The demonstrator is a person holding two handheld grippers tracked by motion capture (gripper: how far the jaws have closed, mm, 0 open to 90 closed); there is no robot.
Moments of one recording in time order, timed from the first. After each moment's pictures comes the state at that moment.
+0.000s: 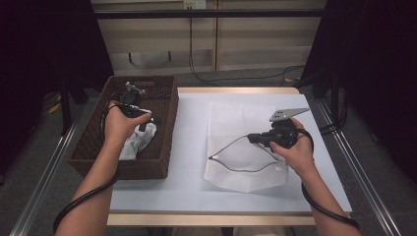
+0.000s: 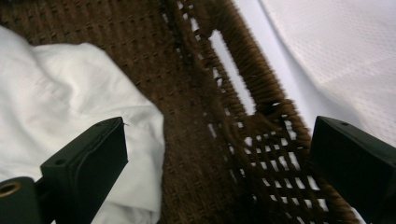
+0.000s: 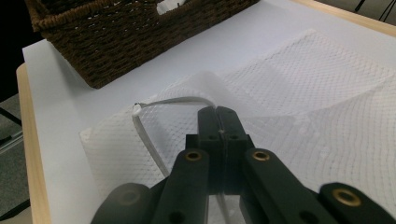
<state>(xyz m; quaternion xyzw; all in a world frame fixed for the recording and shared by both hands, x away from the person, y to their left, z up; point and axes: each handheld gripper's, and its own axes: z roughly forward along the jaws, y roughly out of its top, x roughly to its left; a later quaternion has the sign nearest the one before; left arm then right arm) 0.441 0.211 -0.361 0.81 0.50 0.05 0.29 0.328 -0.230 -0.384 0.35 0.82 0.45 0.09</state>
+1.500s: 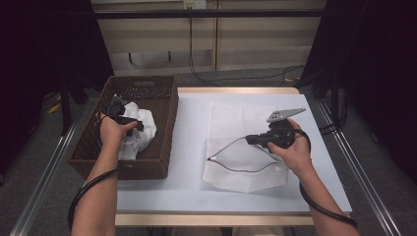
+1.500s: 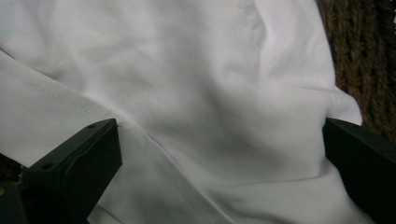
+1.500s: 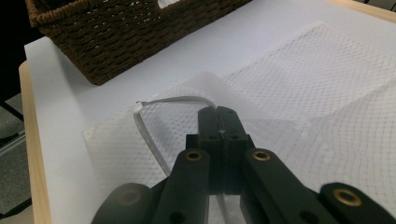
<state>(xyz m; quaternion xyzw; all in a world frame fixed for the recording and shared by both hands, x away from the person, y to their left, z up) 0.483 0.275 -0.441 0.74 0.63 0.09 0.20 0.332 -0.226 -0.391 0.35 0.82 0.45 0.07</state>
